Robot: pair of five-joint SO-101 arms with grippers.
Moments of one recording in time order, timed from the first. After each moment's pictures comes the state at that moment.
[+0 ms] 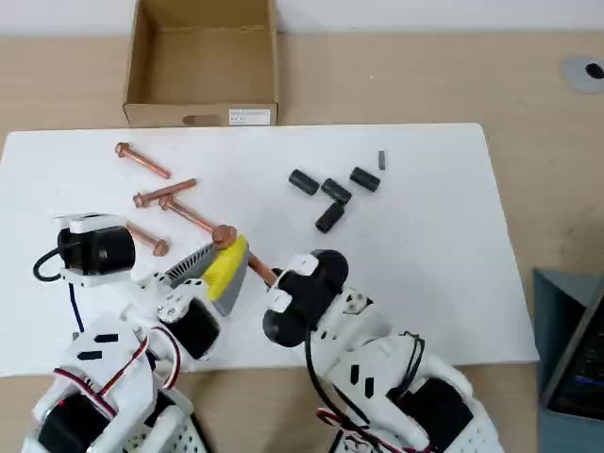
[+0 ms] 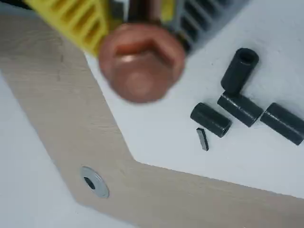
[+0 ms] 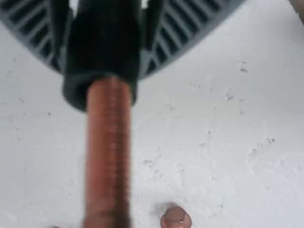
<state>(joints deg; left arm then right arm) 31.9 -104.4 65.0 55.8 28.1 -46.9 -103.6 74.2 65.8 -0.7</state>
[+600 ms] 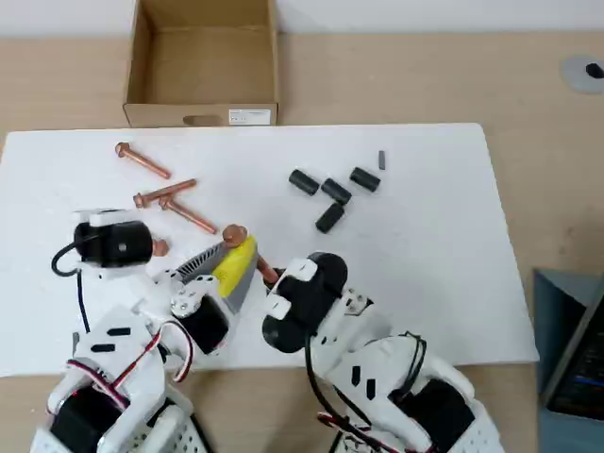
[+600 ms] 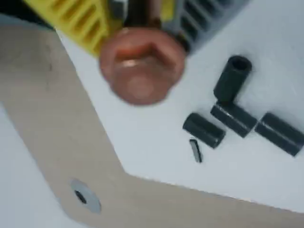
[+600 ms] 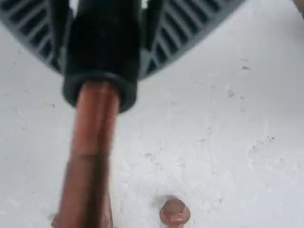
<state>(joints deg) 32.6 -104.0 68.0 53.2 27.2 -46.9 -103.6 73.7 65.9 1.2</state>
